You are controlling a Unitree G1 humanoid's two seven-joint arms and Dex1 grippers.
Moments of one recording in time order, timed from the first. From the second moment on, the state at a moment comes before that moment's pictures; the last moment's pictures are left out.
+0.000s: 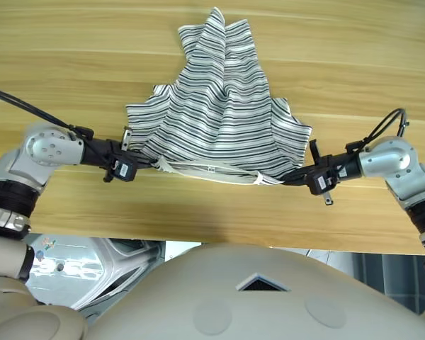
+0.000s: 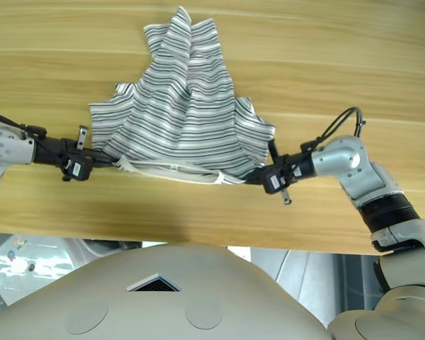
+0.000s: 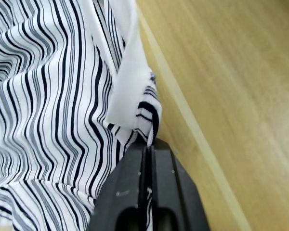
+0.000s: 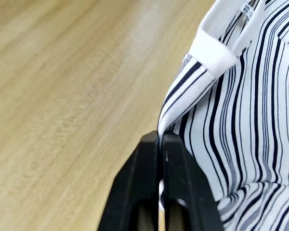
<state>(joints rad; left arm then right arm) -0.25 0.98 -0.46 0.44 0.12 -0.88 -1.08 -0.15 -0.92 0.51 0.22 0.04 -0.66 1.21</state>
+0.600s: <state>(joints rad) 0.04 1.06 -0.23 -0.08 -0.58 -0.62 -1.30 0.02 -1.05 0.29 -0.18 0.28 -0.46 1.27</state>
